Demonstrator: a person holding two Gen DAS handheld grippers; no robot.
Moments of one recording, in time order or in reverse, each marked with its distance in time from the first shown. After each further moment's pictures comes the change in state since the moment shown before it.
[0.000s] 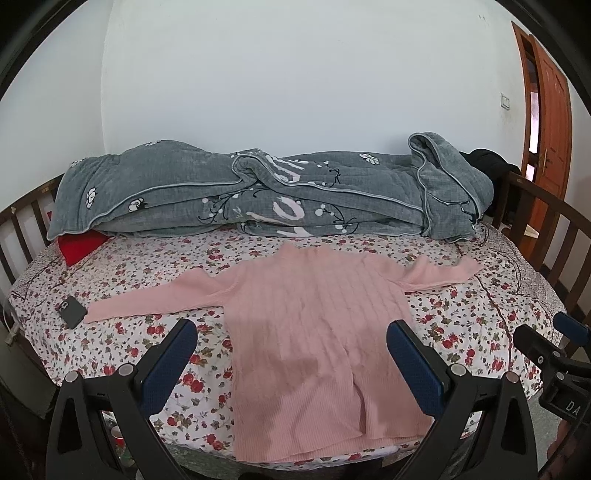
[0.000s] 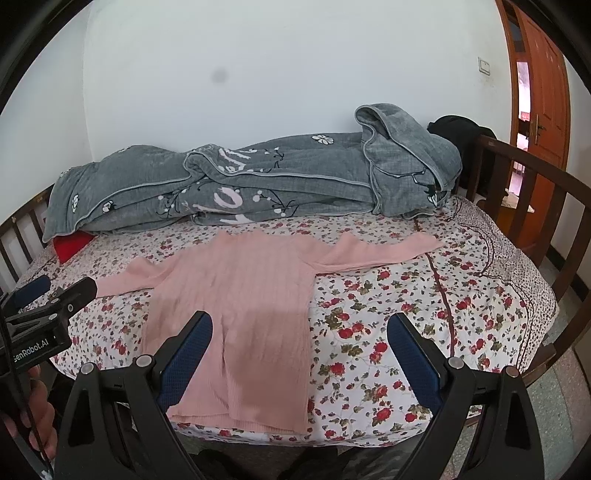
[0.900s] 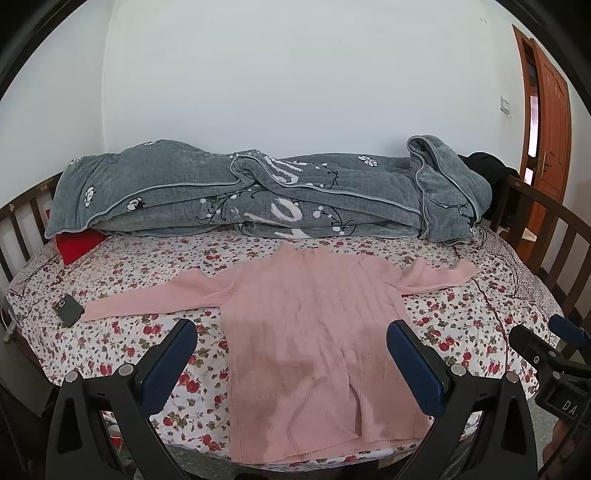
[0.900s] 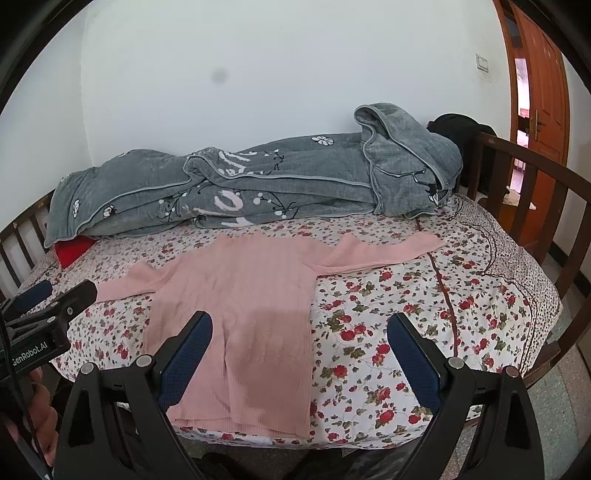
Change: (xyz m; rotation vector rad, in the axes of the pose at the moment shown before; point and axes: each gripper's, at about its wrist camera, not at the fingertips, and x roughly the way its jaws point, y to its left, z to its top) left arm 0.000 -0.001 -0.001 -0.011 0.000 -0.011; right arm 0.002 0.001 0.001 0.009 -0.008 0.006
